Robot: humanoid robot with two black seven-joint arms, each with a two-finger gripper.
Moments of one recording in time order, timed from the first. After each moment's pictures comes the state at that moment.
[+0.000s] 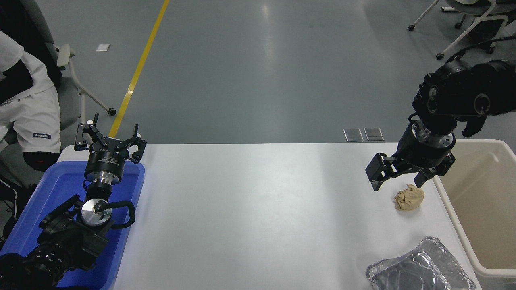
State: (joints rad) left arm -0.66 0.16 -0.93 -0.29 -0.24 -0.66 -0.41; right arm 1.93 -0.28 -1.26 1.21 -0.30 0.78 0.04
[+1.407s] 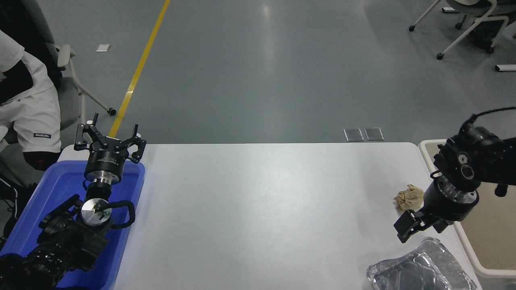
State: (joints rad) left arm -0.66 0.16 -0.93 -0.29 -0.24 -0.66 -0.41; right arm 1.47 -0.64 -0.84 1.23 -1.03 0.73 0.05
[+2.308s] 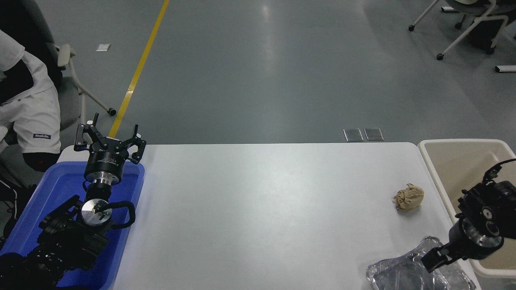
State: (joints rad) left arm -0.66 0.16 -0.93 -0.29 -0.24 -0.66 -0.40; right arm 1.18 -0.73 -0.77 1.15 -1.18 0.46 0.04
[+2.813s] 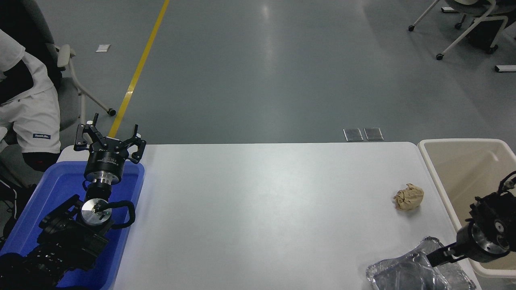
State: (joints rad) left arm -0.66 0.16 -0.93 -0.29 -0.24 -0.66 -0.40; right arm 1.11 -0.72 -0.77 1.09 -1.19 0.34 0.04
